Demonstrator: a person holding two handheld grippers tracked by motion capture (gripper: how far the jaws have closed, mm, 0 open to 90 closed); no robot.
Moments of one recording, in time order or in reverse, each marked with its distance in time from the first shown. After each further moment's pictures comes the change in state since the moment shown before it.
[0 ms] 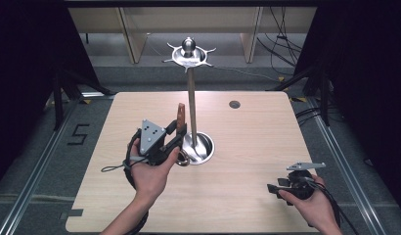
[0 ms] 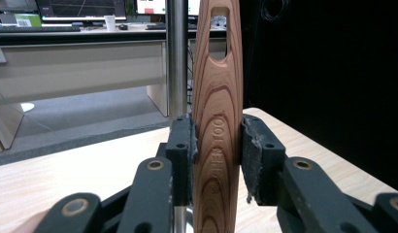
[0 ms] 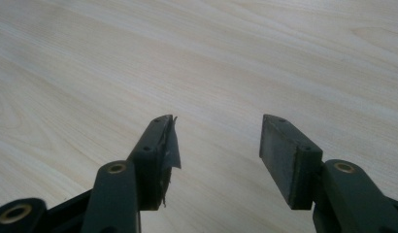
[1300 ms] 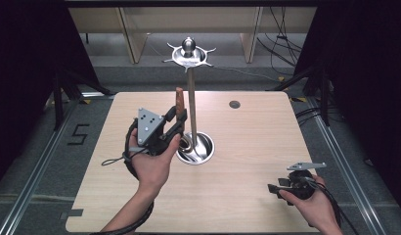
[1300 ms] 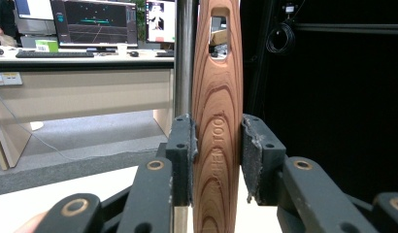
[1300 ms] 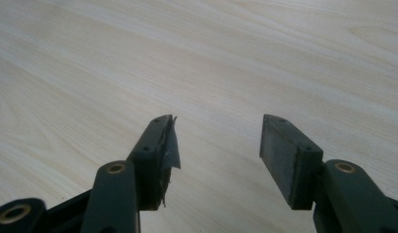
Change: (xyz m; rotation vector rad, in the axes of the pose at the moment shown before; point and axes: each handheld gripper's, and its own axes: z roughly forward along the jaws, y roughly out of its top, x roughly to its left) left arm -0.004 0.028 0.002 -0.092 0.031 -0.048; right arm 0.000 0.002 -0.006 0.078 0.024 0.017
